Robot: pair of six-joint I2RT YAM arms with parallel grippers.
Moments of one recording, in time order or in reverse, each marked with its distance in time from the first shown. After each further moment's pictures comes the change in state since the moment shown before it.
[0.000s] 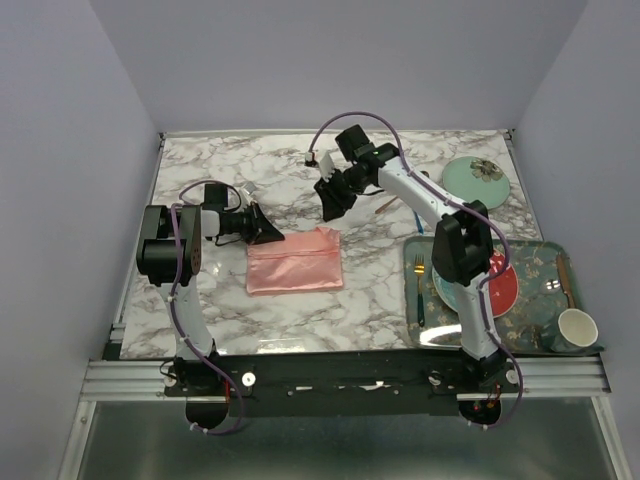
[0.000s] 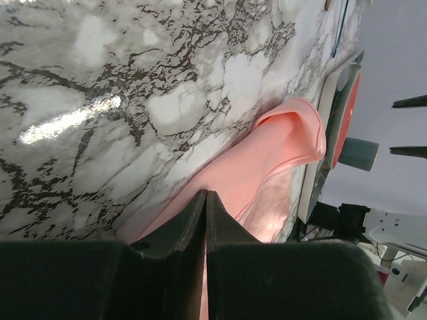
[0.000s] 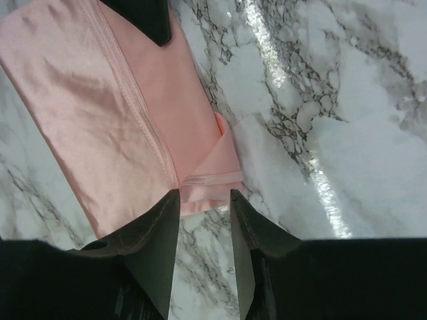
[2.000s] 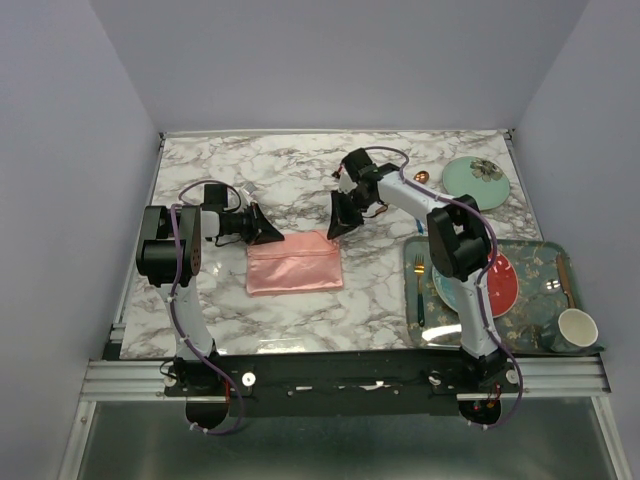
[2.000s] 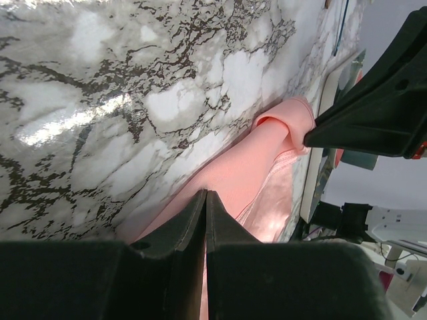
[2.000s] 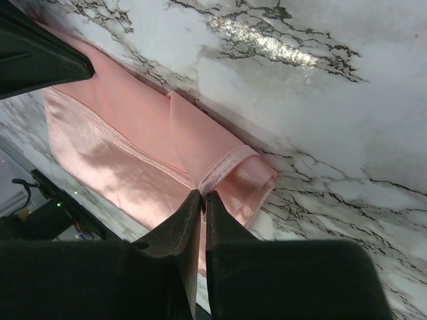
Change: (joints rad) left arm 0.000 -0.008 -0.010 0.007 -0.001 0.009; right arm -0.039 0.061 -0.214 0.147 0.018 0.866
